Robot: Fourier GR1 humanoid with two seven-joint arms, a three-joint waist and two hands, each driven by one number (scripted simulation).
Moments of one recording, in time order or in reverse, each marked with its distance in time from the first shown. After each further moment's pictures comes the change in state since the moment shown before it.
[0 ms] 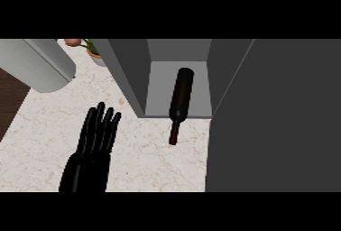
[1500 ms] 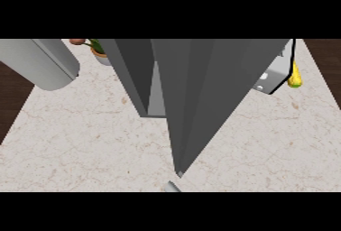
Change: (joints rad) left arm 0.793 0.345 0.621 -0.280 0.247 -0.515 -0.221; right arm -0.311 0.151 0.746 0.082 0.336 -0.353 0.260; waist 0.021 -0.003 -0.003
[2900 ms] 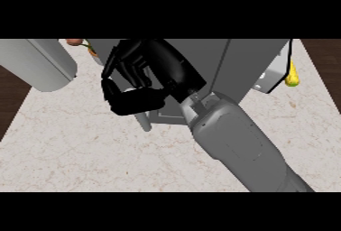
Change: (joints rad) left arm -0.005 -0.064 0.174 -0.027 0.041 -0.167 0.243; right arm -0.722 0.001 -0.389 0.888 -0.123 -0.119 -0.311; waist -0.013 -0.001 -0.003
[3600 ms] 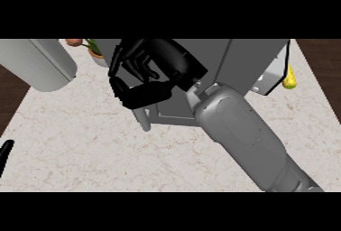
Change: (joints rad) left arm -0.200 -0.083 -0.165 0.057 -0.114 0.136 0.057; right arm -0.032 -0.029 -0.022 0.110 -0.025 0.126 -0.170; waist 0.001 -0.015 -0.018
